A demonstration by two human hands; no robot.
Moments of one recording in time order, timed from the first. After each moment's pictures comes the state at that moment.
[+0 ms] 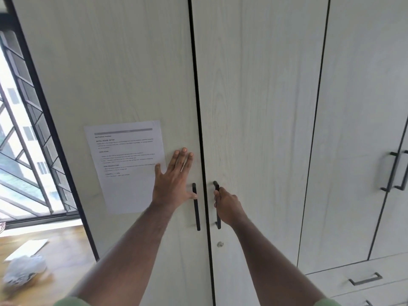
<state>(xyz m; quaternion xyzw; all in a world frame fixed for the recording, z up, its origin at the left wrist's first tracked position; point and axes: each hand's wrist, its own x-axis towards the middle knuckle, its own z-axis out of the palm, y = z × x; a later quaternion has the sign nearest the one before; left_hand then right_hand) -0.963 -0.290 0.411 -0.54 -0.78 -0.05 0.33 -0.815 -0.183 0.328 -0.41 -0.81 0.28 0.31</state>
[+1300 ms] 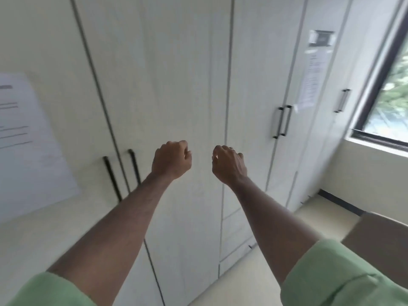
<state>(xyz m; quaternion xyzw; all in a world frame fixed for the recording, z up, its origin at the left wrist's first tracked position) -0.826 -0.188 0.383 -0.69 -0.66 -0.28 0.11 -0.652 -0.139 0.336 -0.57 -0.76 -0.01 0.31</state>
